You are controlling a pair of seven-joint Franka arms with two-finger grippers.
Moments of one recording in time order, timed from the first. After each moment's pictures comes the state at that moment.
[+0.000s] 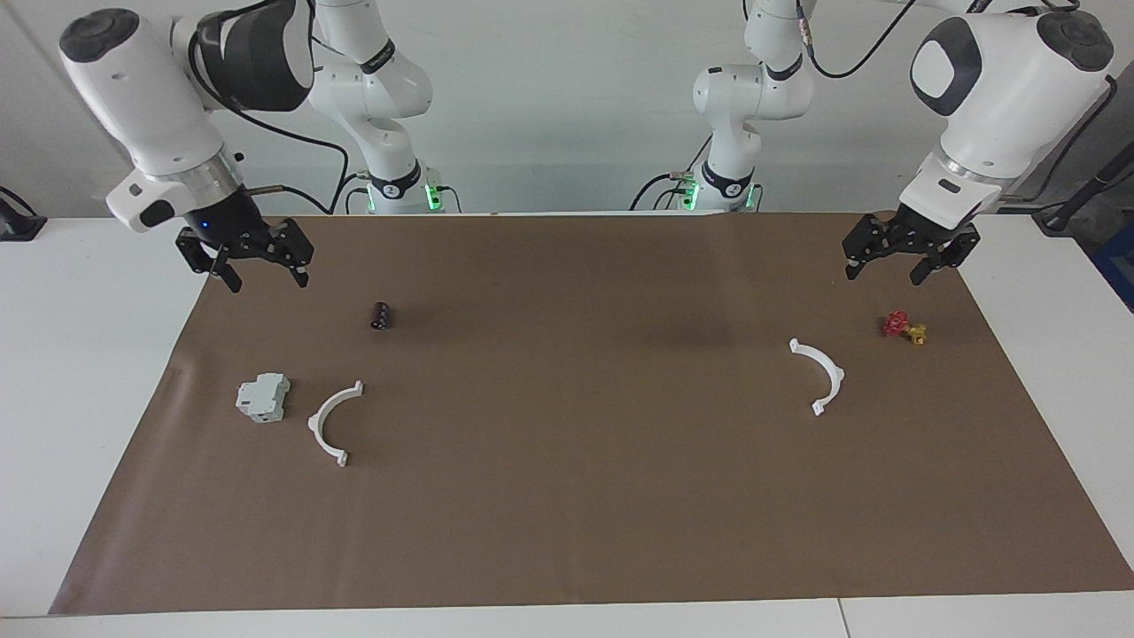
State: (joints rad) left arm -0.12 0.05 0.10 -1.61 -0.04 1.68 0.15; right arm -0.01 0.10 -0.07 -1.87 0.06 2.05 -0.29
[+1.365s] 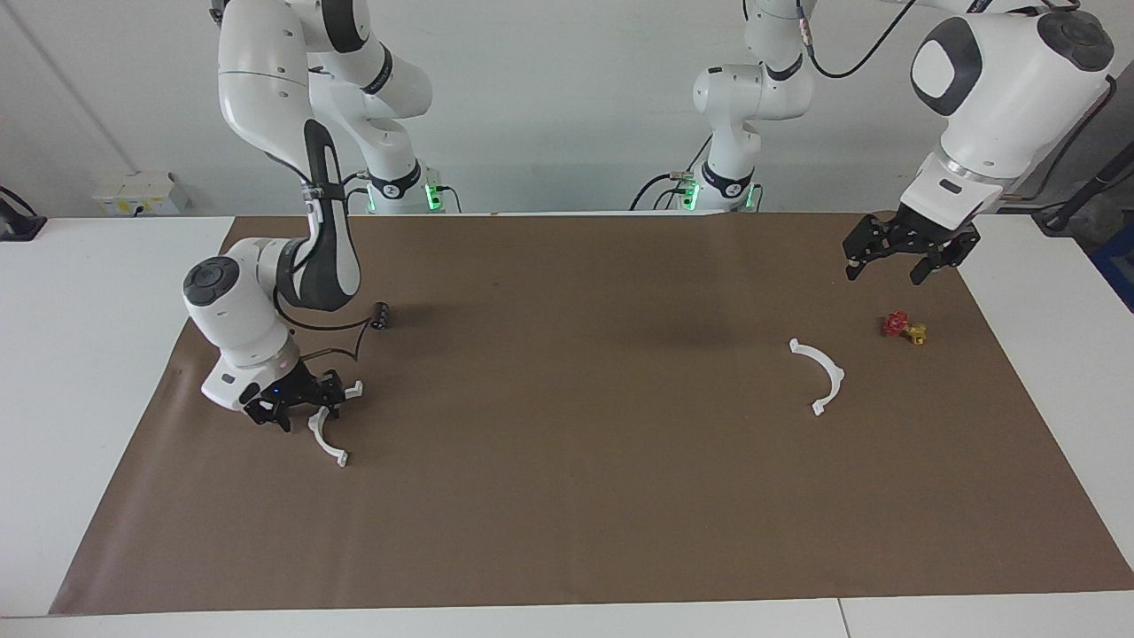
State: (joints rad) left arm -0.12 0.05 0.10 -1.61 -0.04 1.68 0.14; right arm -0.03 0.39 -0.06 -1.94 0.09 2.43 -0.42
